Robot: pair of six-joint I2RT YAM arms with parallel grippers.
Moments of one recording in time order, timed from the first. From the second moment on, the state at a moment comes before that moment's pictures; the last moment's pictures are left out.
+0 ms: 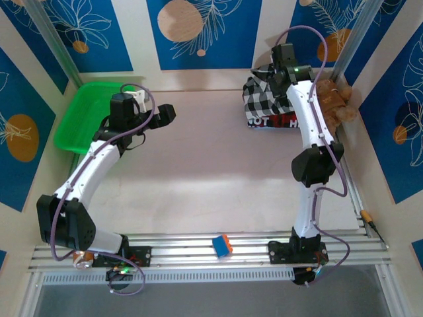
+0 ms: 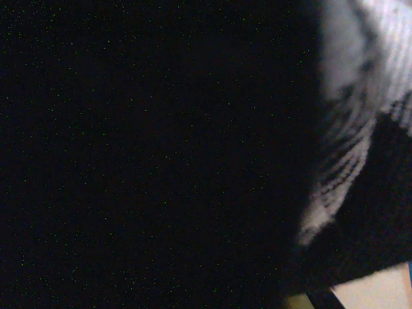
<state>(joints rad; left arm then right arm) -0.21 1.41 1.22 -0.29 0.33 -0.46 0.16 2.10 2.38 -1.19 0.42 -0.09</state>
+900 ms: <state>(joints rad) -0.17 1.33 1.23 -0.50 0.30 -0.39 -0.02 2.43 2.55 -1.09 0.40 -0.05</state>
